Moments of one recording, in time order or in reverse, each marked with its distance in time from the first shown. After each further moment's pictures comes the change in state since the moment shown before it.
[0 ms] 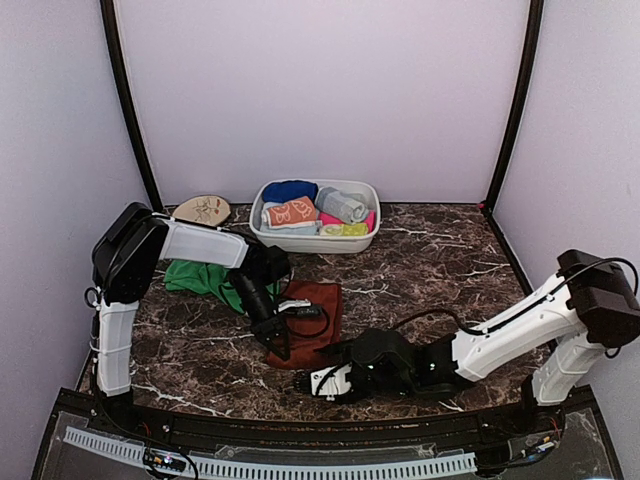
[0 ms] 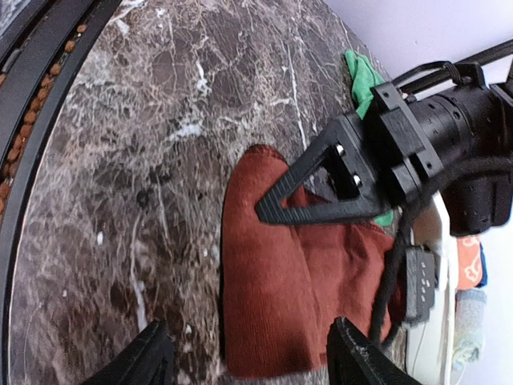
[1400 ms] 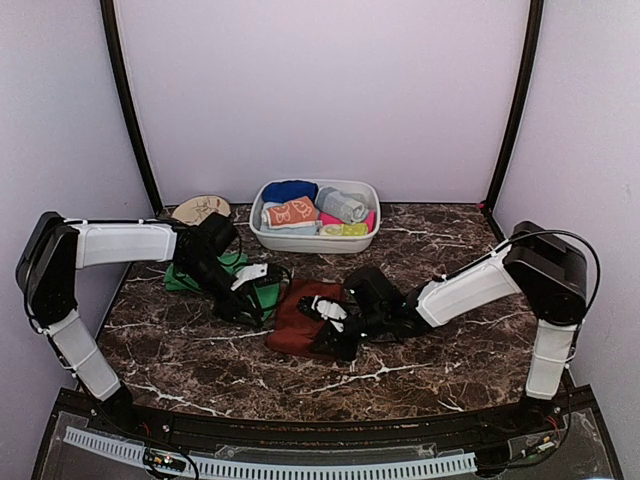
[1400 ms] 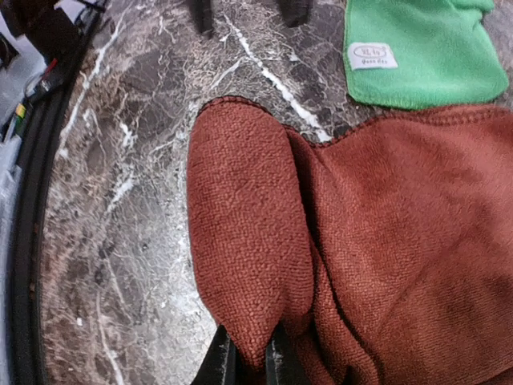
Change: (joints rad) left arm 0.164 -0.451 -0.314 0.297 -0.095 0.140; right arm -0.376 0.298 0.262 -0.103 -0.661 0.558
